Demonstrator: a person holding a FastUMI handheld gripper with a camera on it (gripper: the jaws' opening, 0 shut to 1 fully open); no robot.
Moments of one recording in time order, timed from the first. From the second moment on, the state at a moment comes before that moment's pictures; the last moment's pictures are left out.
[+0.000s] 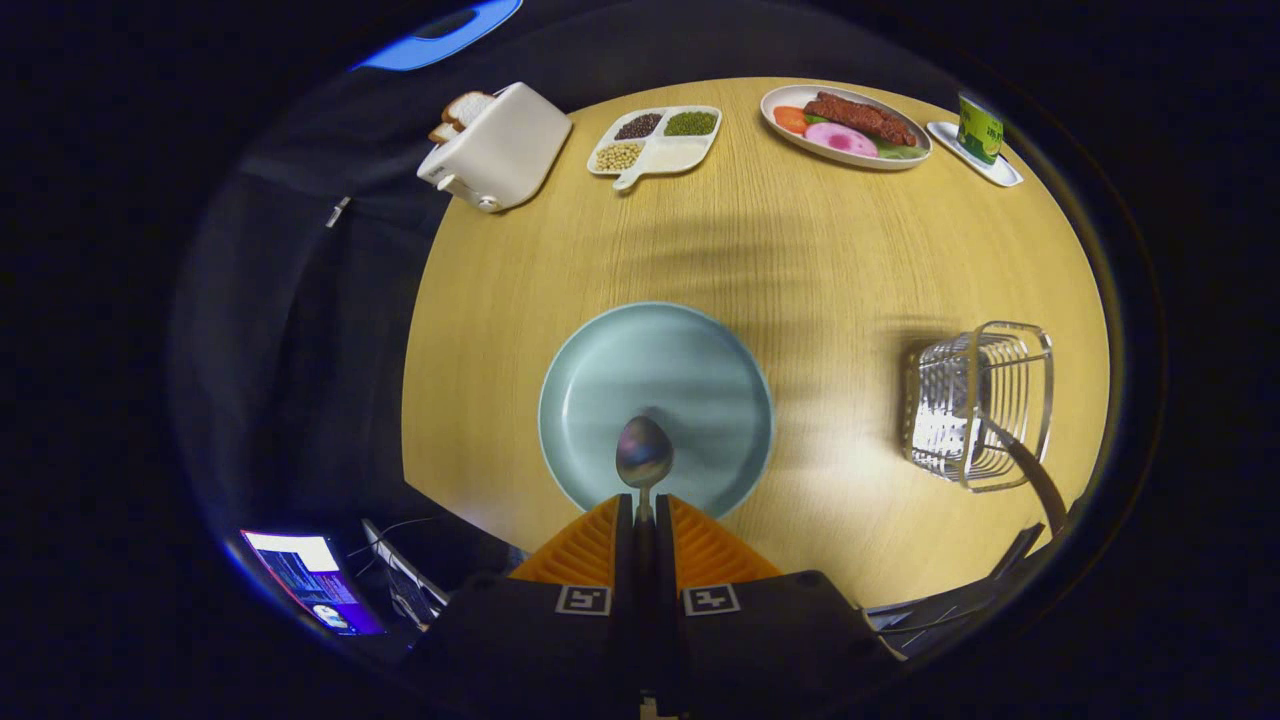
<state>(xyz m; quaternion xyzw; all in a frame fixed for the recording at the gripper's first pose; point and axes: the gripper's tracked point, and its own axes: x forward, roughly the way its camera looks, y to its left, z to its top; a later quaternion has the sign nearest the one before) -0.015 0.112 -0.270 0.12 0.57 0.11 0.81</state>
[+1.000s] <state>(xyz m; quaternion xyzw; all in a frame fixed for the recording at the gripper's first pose) -0.005 -0.097 -0.229 0.14 0.56 0.00 0.82</state>
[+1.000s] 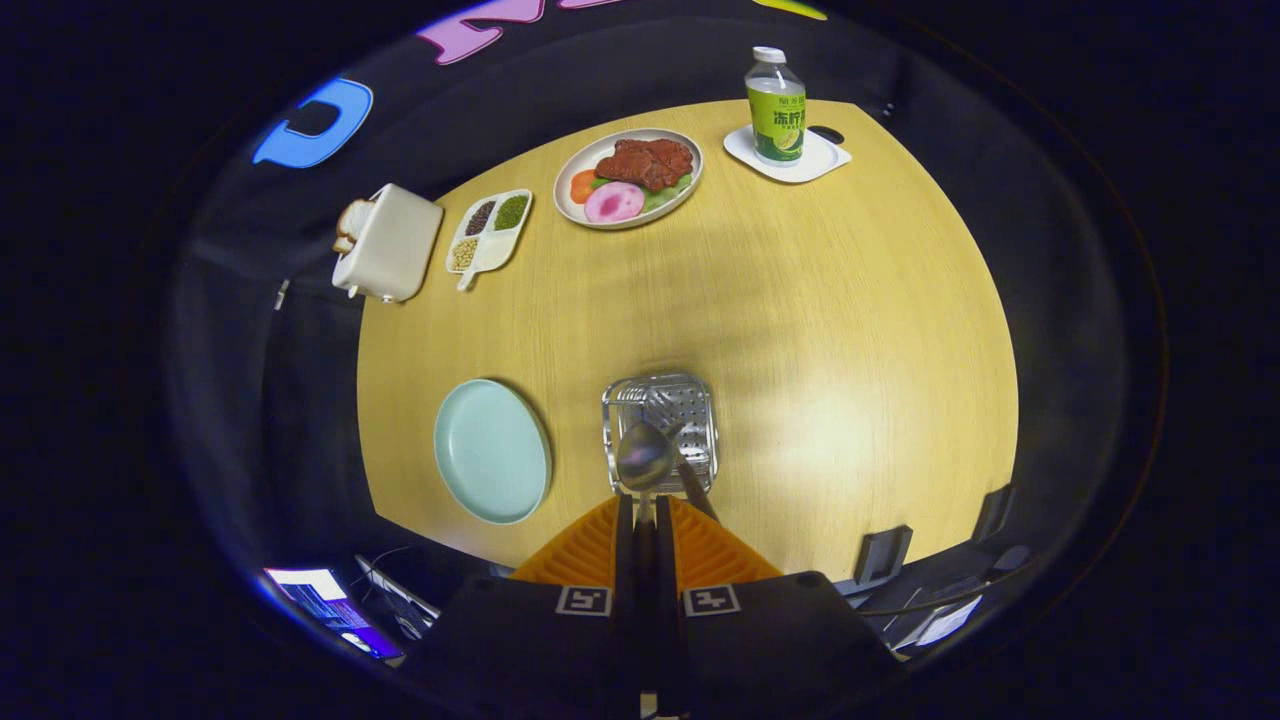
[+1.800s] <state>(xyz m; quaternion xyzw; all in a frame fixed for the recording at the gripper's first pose) 0.028 -0.099 -0.235 0.16 0.55 -0.01 0.82</state>
